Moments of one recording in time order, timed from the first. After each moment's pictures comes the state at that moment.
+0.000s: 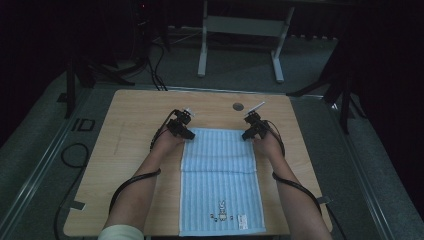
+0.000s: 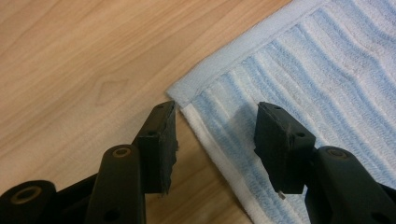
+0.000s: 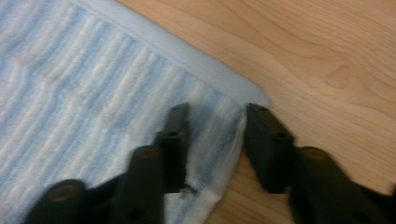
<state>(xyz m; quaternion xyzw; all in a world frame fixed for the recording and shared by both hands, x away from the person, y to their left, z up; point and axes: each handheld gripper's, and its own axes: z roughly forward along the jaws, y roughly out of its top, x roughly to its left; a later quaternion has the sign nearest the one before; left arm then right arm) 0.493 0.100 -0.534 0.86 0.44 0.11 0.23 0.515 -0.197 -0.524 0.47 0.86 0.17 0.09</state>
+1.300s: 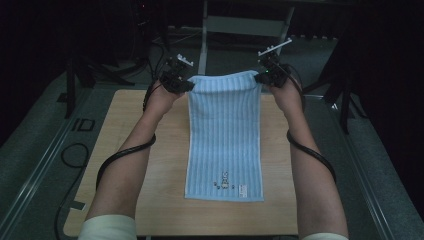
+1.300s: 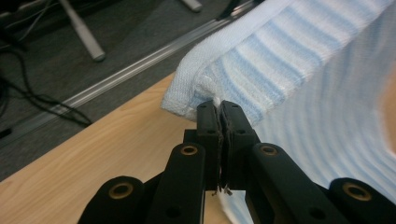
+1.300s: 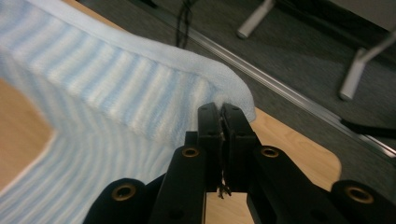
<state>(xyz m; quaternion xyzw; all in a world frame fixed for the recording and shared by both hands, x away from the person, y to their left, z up) 0.490 0.108 -0.343 0.82 0.40 0.20 0.35 0.517 -0.196 -0.303 0.40 0.83 0.30 0.24</state>
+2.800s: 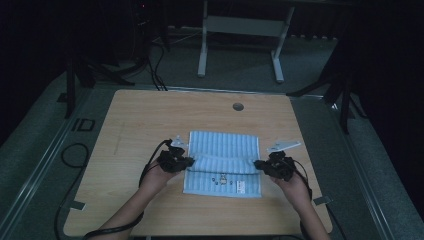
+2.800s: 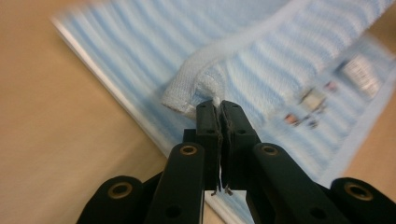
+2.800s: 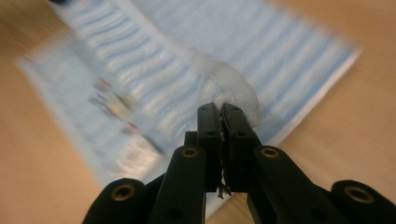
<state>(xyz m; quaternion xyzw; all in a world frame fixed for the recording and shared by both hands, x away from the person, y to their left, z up) 0.337 0.116 -0.498 0.85 0.37 0.09 0.38 0.339 -0.249 -0.481 0.37 0.85 0.35 0.11</state>
